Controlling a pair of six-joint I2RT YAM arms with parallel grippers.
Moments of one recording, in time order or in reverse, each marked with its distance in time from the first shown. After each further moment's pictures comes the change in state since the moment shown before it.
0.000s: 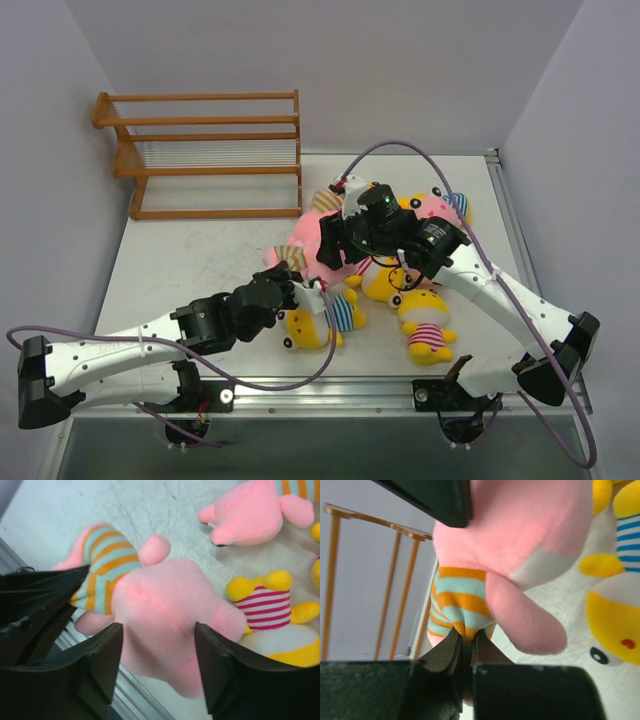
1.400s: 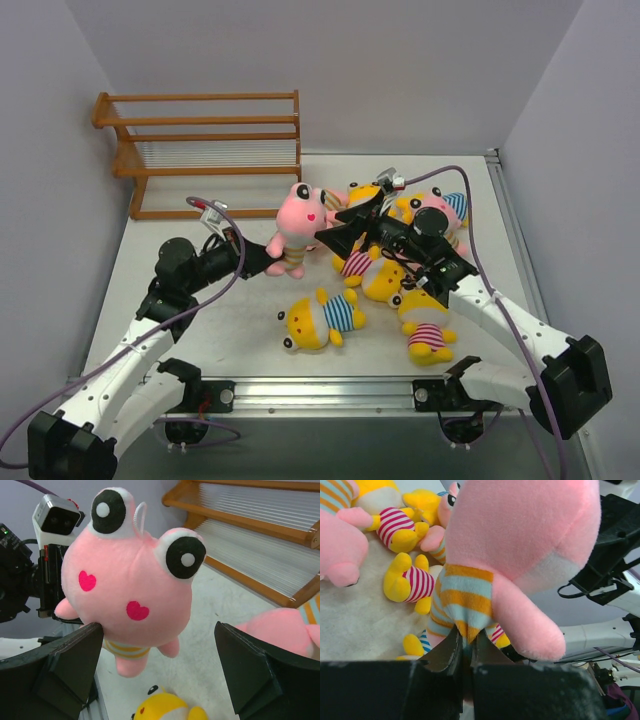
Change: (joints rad) left arm 0.845 -0.143 -0.209 0.448 1.199 -1.506; right arm -0.237 -0.210 -0.566 1.069 -0.357 0.159
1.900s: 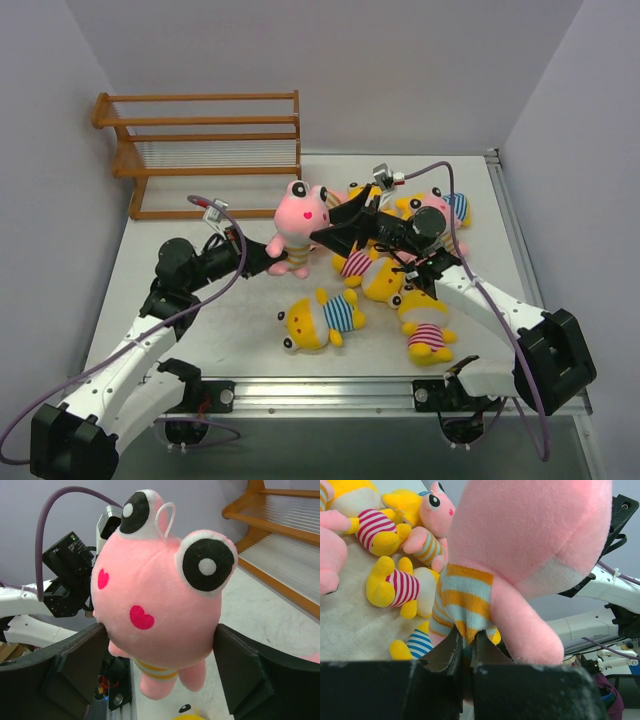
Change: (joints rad) left arm 0.005 0.027 -0.026 0.137 0.071 -0.076; right arm -0.035 0.147 -0.034 0.401 -0.243 0.235
